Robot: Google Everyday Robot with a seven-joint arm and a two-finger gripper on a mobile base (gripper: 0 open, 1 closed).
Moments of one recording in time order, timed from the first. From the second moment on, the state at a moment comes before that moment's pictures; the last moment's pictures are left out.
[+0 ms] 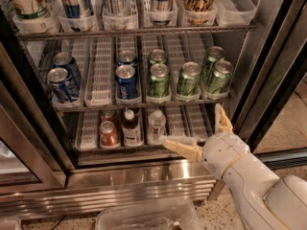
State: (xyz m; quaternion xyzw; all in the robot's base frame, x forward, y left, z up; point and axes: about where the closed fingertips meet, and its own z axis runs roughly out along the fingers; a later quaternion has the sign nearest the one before) arm 0.477 -0.106 0.834 -0.22 0.69 0.14 0.67
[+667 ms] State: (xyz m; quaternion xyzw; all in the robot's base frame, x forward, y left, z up) arm 0.494 -0.116 0.820 -0.18 0.70 0.15 0.68
